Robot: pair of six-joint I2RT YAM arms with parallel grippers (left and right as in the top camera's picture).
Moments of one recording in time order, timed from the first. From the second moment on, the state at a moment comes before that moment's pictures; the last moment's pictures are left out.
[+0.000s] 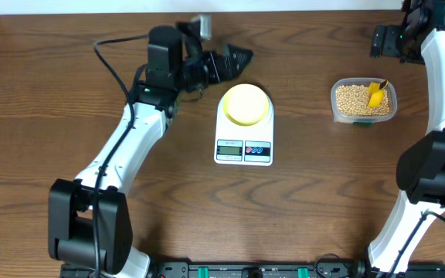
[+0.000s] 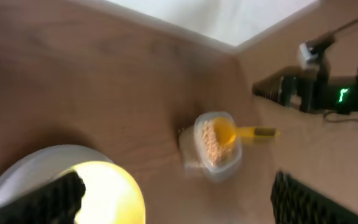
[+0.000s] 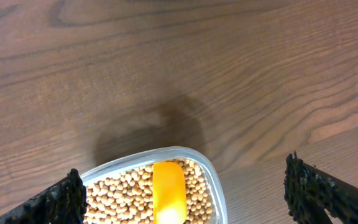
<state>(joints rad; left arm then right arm) -0.24 1.70 1.26 -0.10 0.70 -0.56 -0.13 2.13 2.13 -1.15 0.13 0.10</state>
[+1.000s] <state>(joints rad) -0.60 1.87 1.57 -1.24 0.35 0.48 -0.13 2.13 2.13 -1.14 0.13 0.10</state>
